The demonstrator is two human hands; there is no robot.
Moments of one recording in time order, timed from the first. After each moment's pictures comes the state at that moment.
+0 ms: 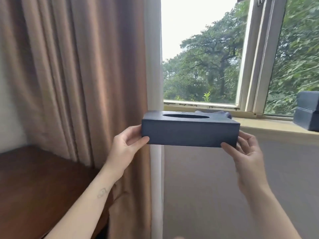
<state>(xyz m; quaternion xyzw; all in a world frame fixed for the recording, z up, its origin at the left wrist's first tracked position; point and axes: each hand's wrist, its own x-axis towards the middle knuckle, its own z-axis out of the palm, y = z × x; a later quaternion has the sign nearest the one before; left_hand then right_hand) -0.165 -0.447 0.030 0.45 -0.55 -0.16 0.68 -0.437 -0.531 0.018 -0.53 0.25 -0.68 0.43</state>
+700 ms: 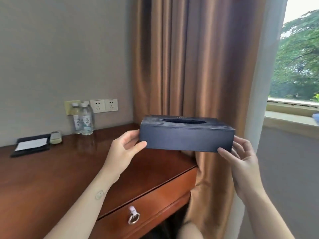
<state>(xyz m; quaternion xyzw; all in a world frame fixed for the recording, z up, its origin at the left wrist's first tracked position) -0.029 -0.241 -0.011 0.61 -0.38 0.00 0.69 -0.225 -0.457 -0.024 -0.59 0.09 -0.53 0.60</state>
